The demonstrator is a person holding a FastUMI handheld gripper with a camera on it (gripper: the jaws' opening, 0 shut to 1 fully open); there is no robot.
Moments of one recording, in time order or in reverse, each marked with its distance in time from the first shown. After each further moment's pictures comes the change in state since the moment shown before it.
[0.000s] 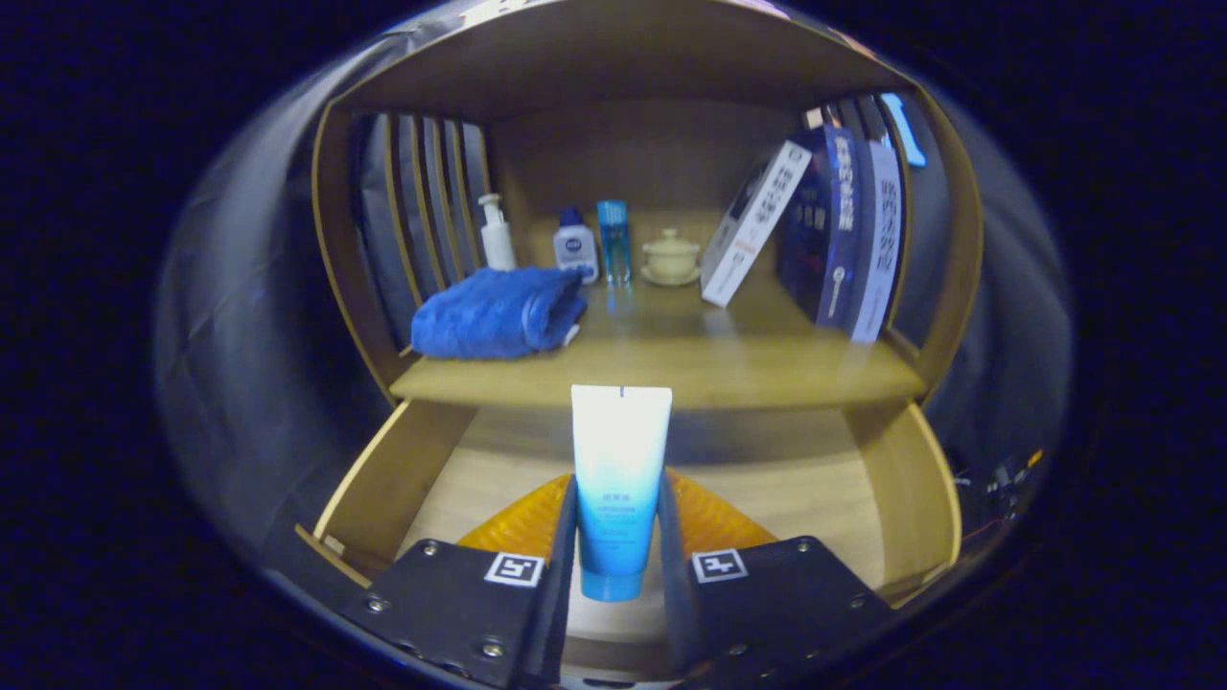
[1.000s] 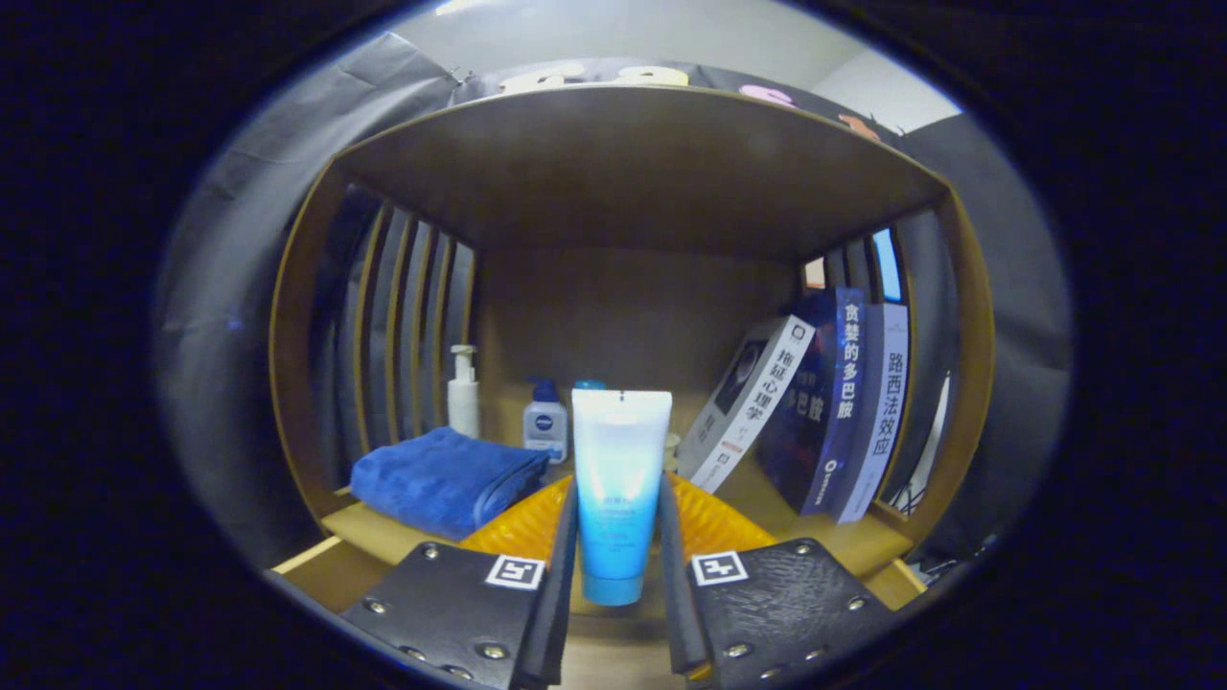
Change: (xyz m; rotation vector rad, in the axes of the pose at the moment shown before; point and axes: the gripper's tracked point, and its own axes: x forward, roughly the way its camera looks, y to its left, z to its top) arm 0.065 -0.004 0.124 -0.061 -0.518 -0.106
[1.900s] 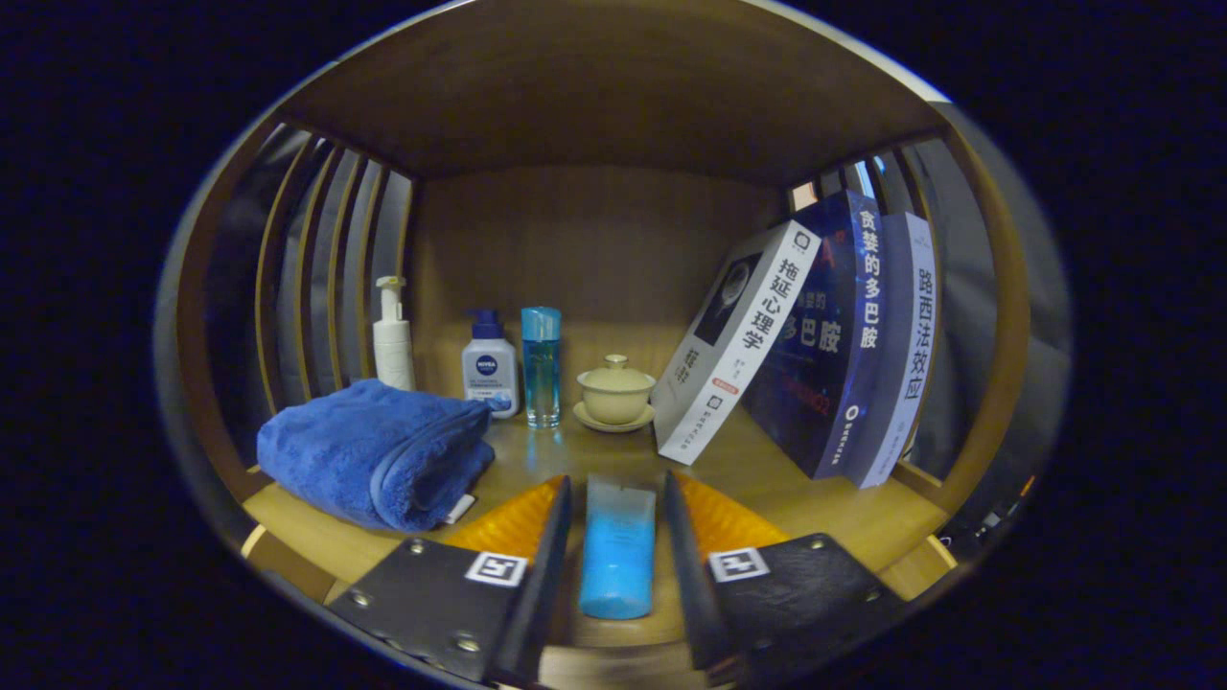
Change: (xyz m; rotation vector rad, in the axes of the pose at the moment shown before) arm 0.040 -0.012 -0.062 0.035 0.196 -0.062
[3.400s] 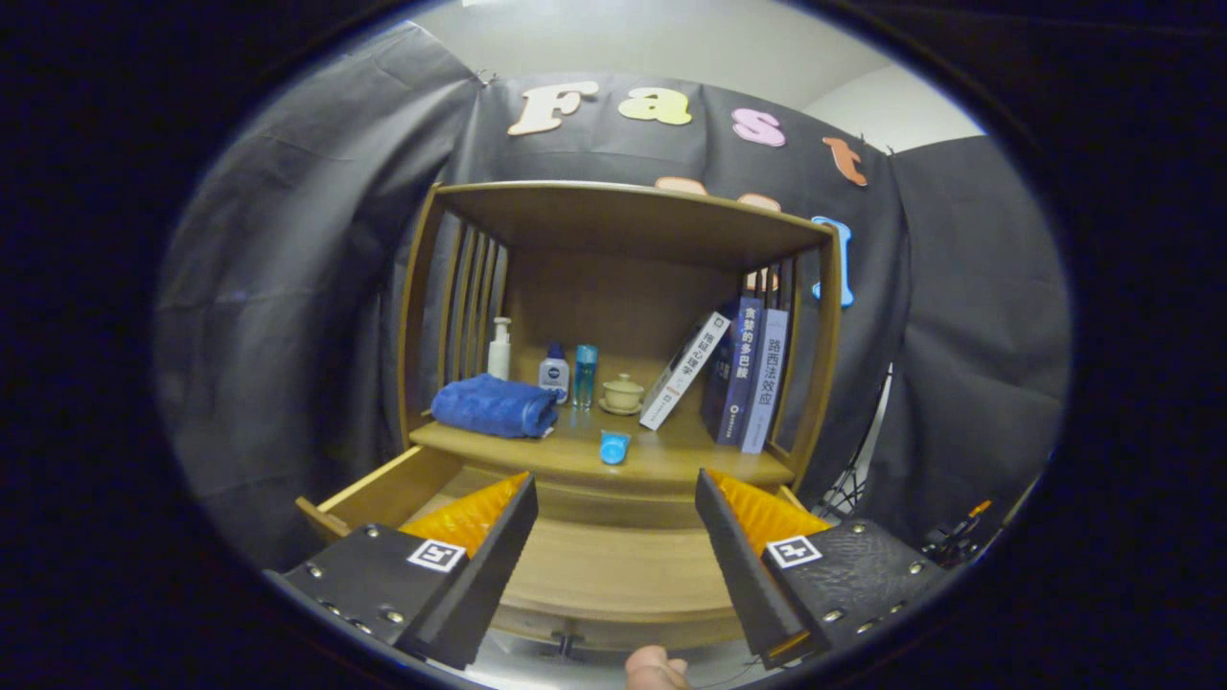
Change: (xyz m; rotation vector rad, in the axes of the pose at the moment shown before) arm -0.297 -0.033 -0.006 -0.085 -0.121 0.044
